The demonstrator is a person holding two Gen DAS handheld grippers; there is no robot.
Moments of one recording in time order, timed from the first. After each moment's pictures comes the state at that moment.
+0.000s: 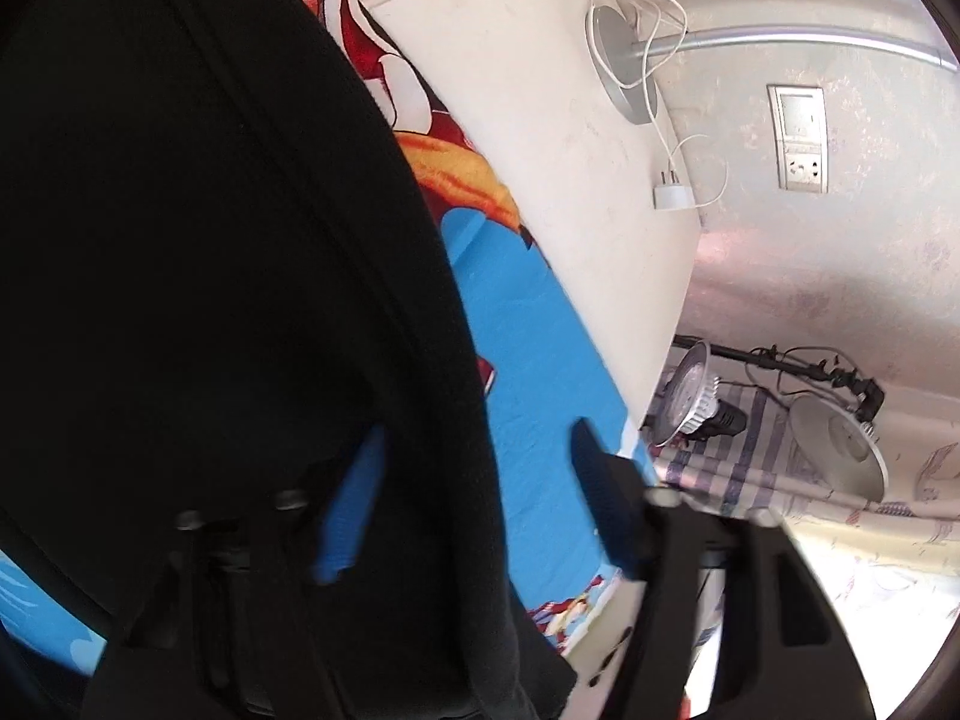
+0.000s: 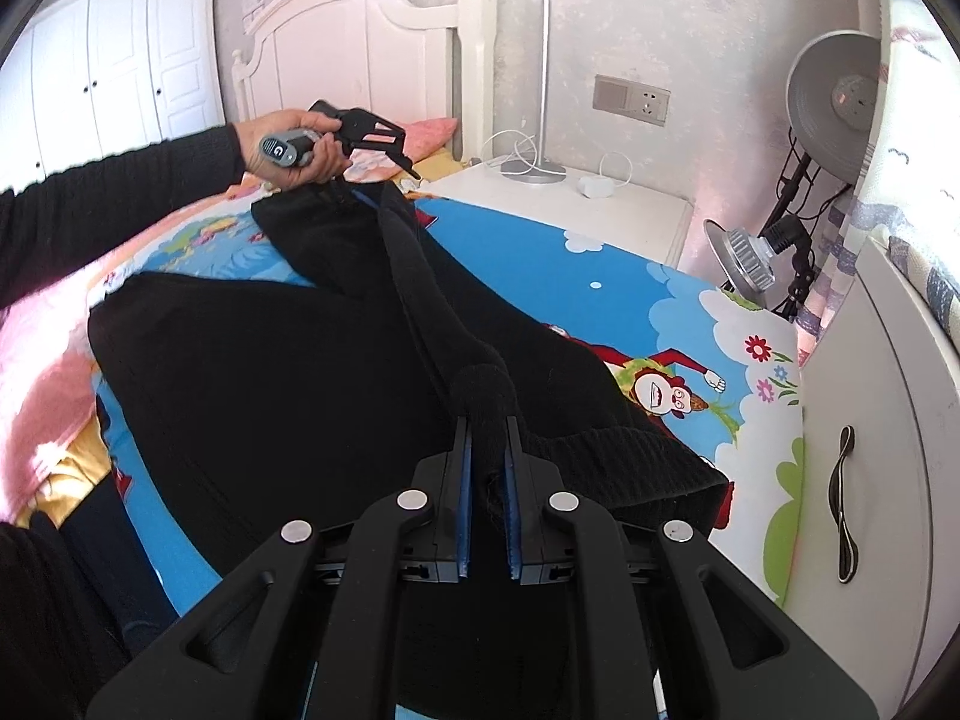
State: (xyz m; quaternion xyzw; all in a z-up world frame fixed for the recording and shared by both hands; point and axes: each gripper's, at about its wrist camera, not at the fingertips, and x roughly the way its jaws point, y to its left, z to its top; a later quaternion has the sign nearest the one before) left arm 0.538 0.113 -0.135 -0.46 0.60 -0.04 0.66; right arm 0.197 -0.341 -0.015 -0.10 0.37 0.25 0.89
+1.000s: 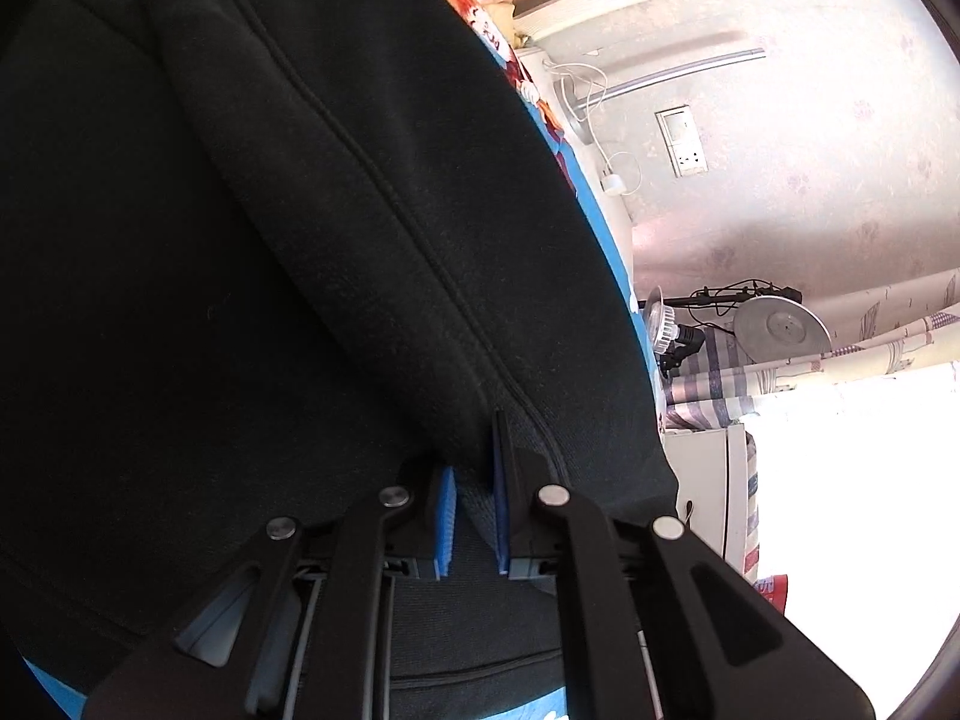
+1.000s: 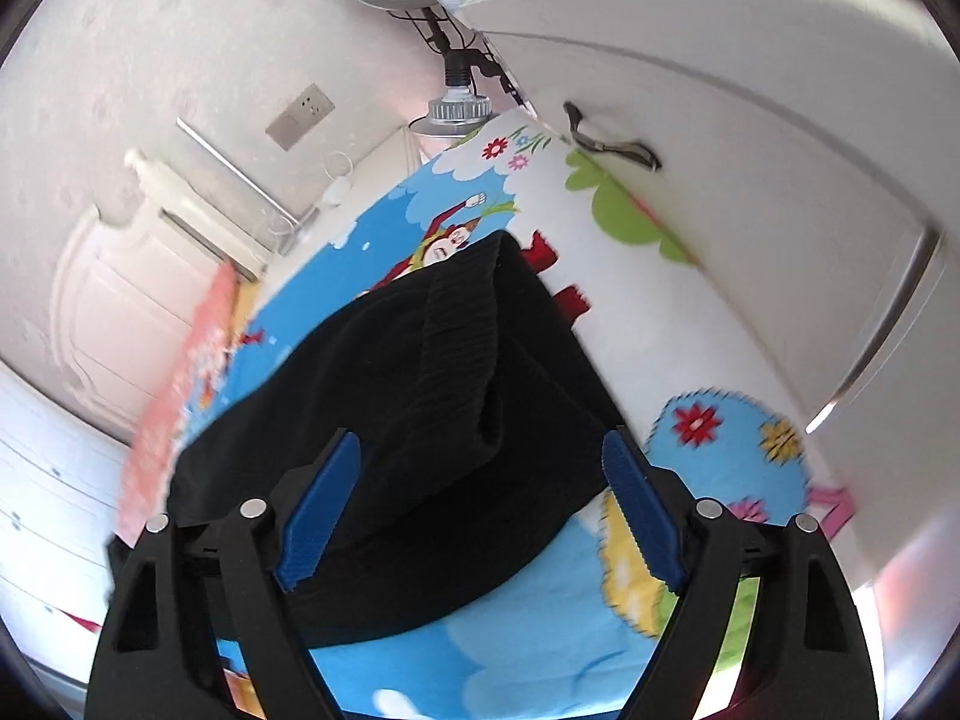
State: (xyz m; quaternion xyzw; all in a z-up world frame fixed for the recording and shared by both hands) left arm 0.173 0.151 -0.140 -0.48 0.44 -0.08 0.75; right arm 0.138 -0.453 -0.067 0.33 0.43 0.01 0.84
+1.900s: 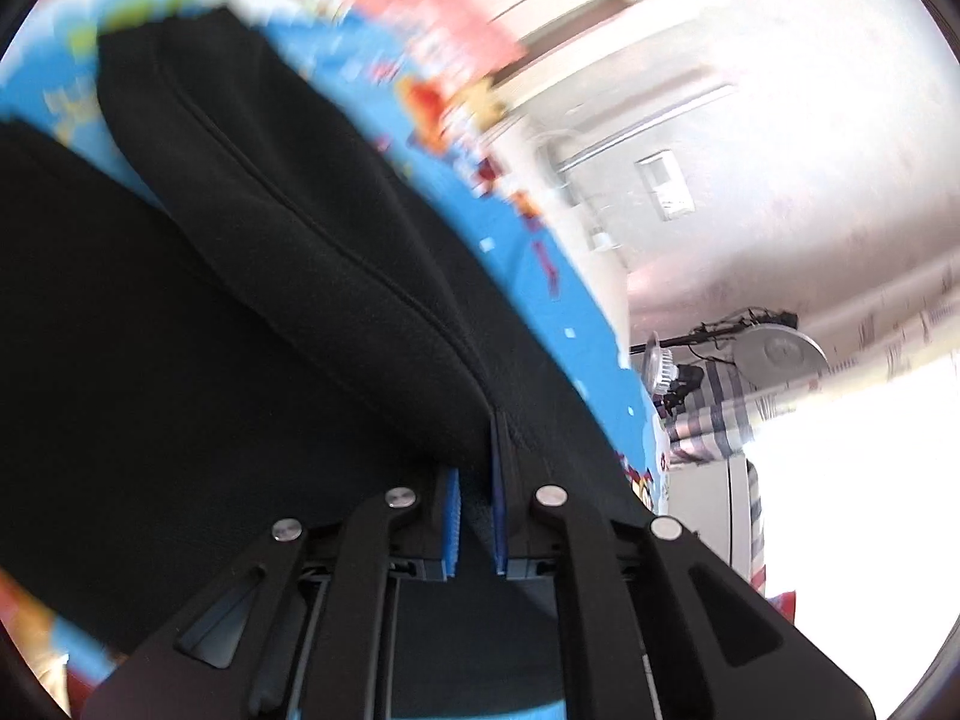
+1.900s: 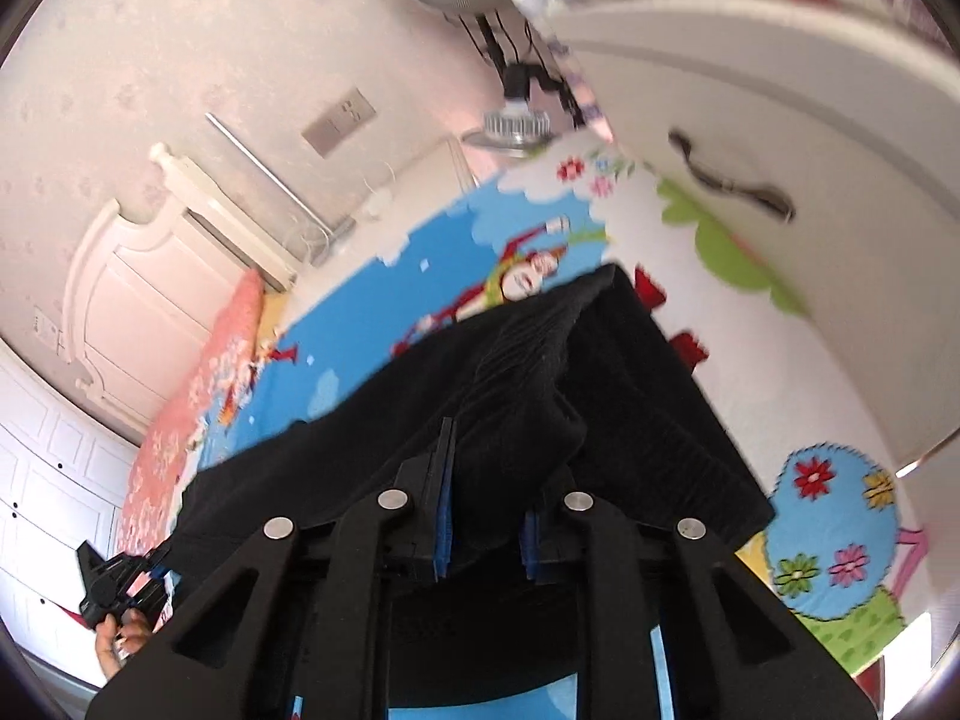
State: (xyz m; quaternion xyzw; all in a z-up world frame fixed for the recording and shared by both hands) left arm 0.173 0.167 -0.051 -0.42 0.40 -0.05 0.81; right arm 0.168 -0.411 -0.030 0.29 0.39 0.02 0.87
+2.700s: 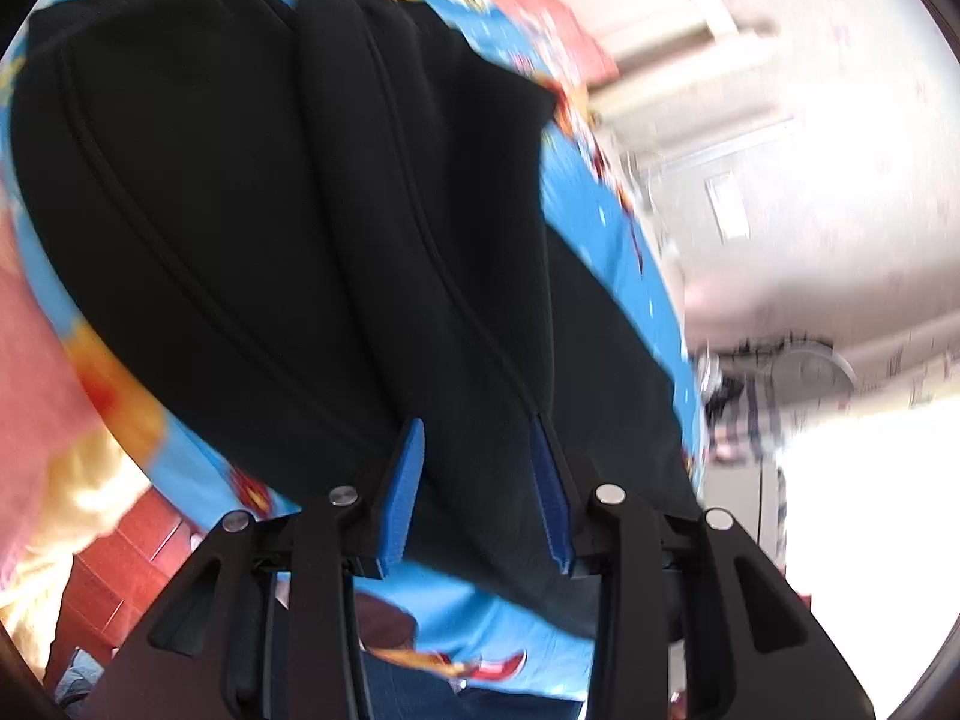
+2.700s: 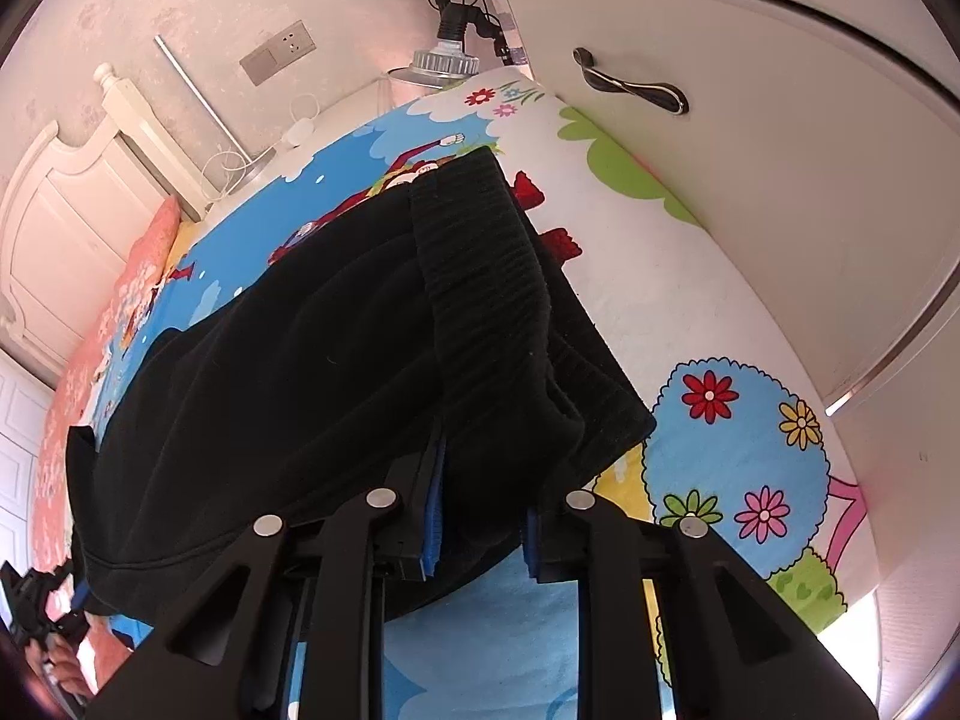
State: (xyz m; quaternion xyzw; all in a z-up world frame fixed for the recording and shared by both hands) left arm 0.087 0.204 -0.114 -0.48 0.41 0.03 0.78; right arm 0.146 -0.414 -0.100 0.19 0.47 -0.04 0.86
